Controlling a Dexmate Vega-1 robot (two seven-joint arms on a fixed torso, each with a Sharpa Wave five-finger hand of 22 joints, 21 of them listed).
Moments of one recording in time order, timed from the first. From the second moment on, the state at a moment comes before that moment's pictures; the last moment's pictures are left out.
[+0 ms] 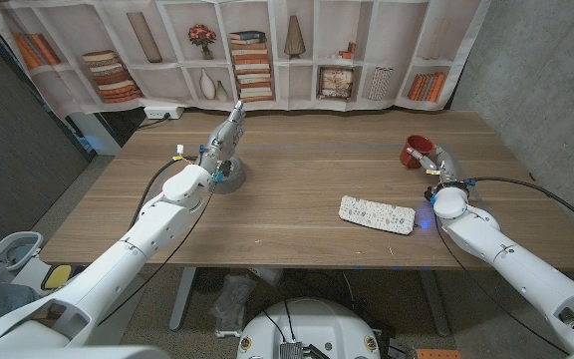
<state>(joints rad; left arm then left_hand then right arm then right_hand) 0.88 0.59 0.36 -1.59 -0.62 -0.13 0.08 0.39 0.06 -0.17 0.10 0.37 -0.09 0.01 0.20 0.18 -0.11 -0.04 0.21 0.18 -0.16 -0.02 0.19 0.18 -0.17 -0.03 0.20 0.18 -0.83 -0.63 -0.43 -1.30 0.22 -0.06 -0.53 0.71 0.02 -0.04 -0.09 0.45 0.27 -0.06 0.36 0.20 0.02 0.03 0.30 0.19 -0.01 0.04 0.20 0.19 0.15 0.12 0.23 0.18</state>
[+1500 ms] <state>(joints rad) 0.88 0.59 0.36 -1.59 -0.63 -0.14 0.08 0.40 0.07 -0.19 0.10 0.37 -0.08 0.01 0.20 0.18 -0.11 -0.04 0.21 0.18 -0.15 -0.01 0.19 0.18 -0.17 -0.03 0.20 0.18 -0.89 -0.66 -0.38 -1.41 0.25 -0.06 -0.55 0.80 0.10 0.00 -0.12 0.40 0.30 -0.03 0.36 0.20 0.09 -0.01 0.31 0.19 0.02 0.03 0.20 0.18 0.17 0.13 0.21 0.18</state>
